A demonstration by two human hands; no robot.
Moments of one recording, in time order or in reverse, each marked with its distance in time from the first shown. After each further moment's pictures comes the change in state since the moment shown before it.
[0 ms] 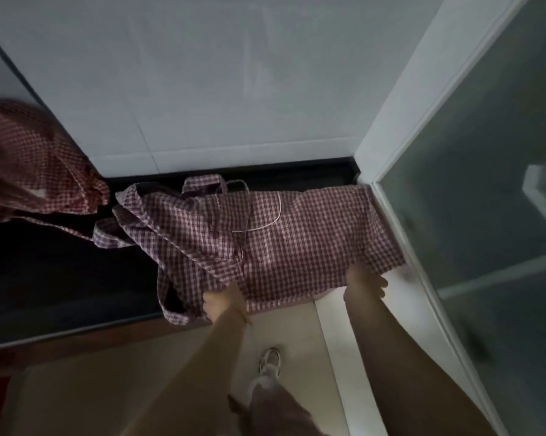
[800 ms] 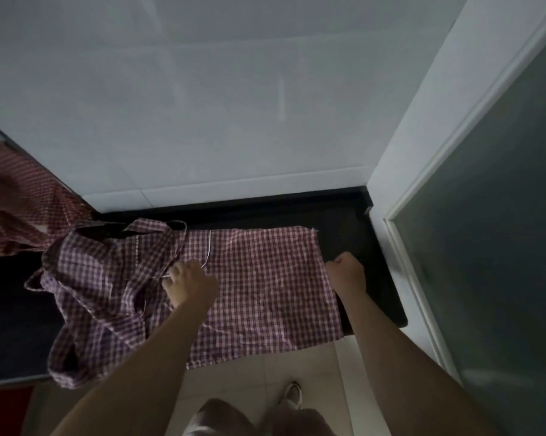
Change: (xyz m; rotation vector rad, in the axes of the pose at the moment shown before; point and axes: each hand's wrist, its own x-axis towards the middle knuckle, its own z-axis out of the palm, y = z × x) left_hand 0.053 0.114 0.028 1.173 0.324 0.544; right_hand 0.070 -0.093 0.066 -0.593 -0.340 -0.592
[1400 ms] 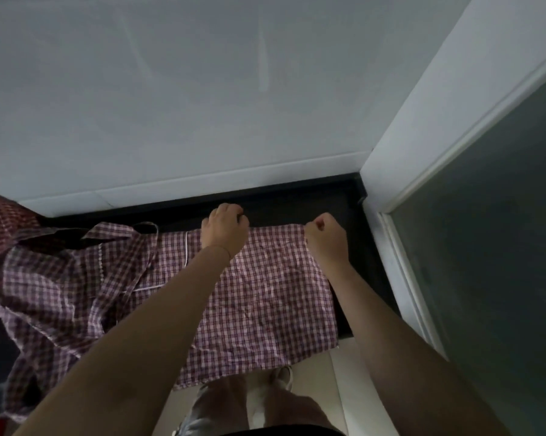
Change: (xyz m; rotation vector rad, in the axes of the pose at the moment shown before) left_hand 0.070 0.123 -0.033 -0.381 0.019 0.469; right_hand 0.038 -0.059 0.004 0.183 -0.006 -0.148
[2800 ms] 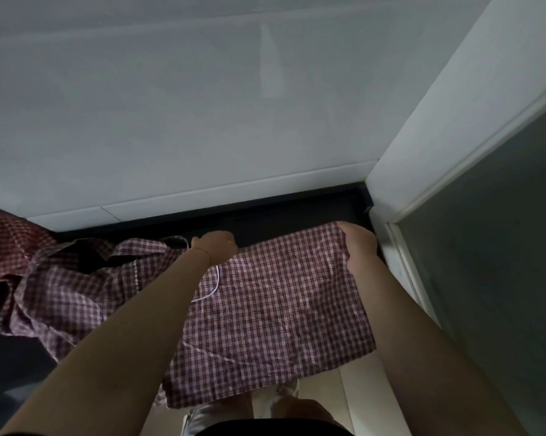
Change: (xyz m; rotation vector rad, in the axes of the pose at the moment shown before) left_hand 0.029 -0.031 -0.019 0.249 -0.525 -0.109; right_hand 0.049 0.004 -0.029 0.442 0.037 0.411
